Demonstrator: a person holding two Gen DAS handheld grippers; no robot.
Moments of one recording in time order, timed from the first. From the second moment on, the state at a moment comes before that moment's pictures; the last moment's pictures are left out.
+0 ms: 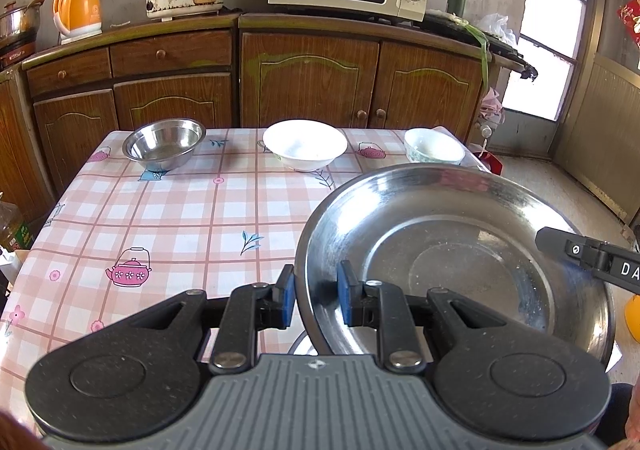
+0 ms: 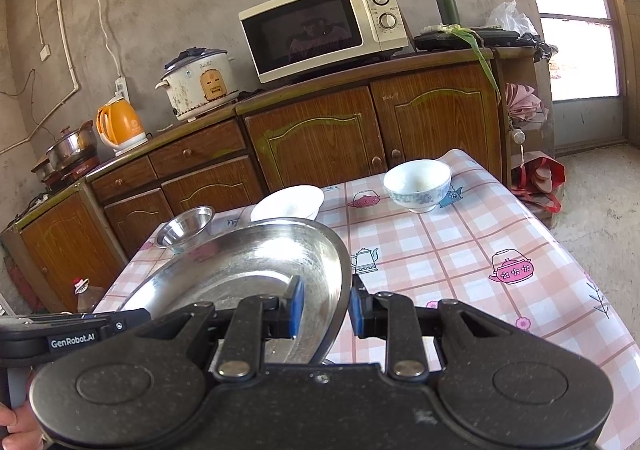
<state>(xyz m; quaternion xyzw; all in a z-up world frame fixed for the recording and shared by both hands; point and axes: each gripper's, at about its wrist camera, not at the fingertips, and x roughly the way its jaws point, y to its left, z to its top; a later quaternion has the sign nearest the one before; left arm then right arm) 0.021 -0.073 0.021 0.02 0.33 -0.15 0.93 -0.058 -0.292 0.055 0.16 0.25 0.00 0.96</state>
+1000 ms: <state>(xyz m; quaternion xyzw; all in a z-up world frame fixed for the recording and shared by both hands) 0.014 -0.071 -0.014 0.03 0.38 -0.14 0.91 -0.071 -0.286 0.010 0.16 0.31 0.00 0.94</state>
